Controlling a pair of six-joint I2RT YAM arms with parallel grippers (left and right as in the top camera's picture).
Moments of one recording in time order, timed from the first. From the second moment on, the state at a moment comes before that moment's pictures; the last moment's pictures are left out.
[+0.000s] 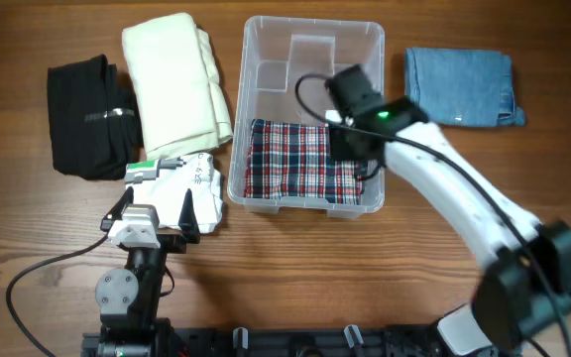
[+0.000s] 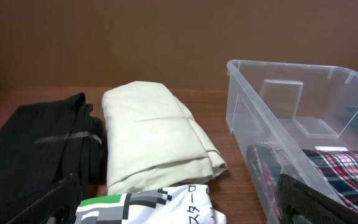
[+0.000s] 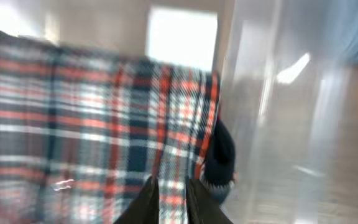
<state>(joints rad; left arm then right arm) -0.01 0.02 0.01 -0.07 0.06 -0.06 0.48 1.68 1.37 -0.90 0.15 0.38</state>
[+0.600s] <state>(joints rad) -0.01 0.02 0.01 -0.07 0.06 -0.06 -0.15 1.44 1.51 -0.91 0.08 0.35</state>
